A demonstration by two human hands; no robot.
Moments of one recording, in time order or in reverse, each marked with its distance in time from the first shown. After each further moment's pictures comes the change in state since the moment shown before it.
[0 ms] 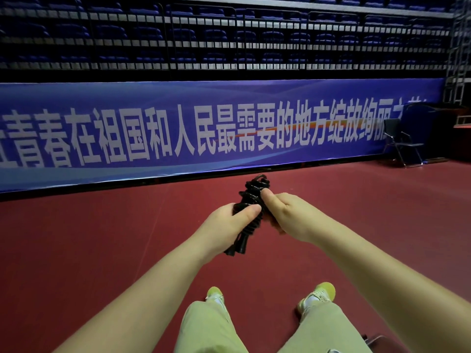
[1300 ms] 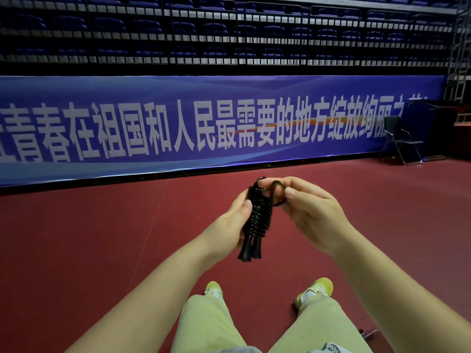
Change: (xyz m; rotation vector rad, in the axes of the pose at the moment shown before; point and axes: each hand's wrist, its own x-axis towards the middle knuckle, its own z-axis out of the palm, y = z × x) left_hand -0.006 -0.011 0.014 -0.313 -0.175 0.025; right_hand -0.028 0.014 0.001 1.000 0.065 -0.238
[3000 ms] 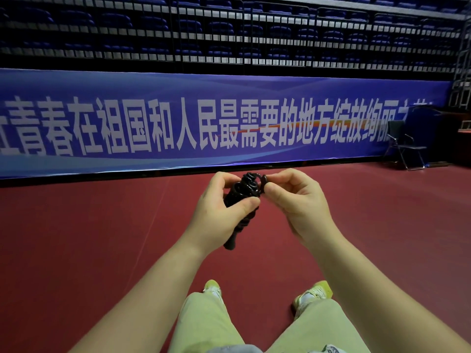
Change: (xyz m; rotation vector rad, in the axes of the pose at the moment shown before) left_hand -0.012 0.020 -0.009 0.106 0.392 0.340; right_hand 0.017 0.004 0.028 -0.073 0.193 -0.146
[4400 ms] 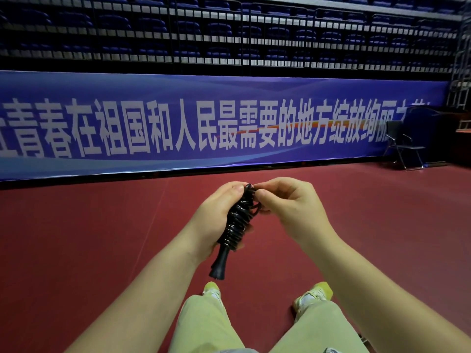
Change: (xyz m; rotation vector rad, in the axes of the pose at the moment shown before) left_hand 0.001 0.013 -0.002 -0.264 -0.194 -0.351; right_hand -0.005 -0.012 0.010 -0.305 -0.001 0.062
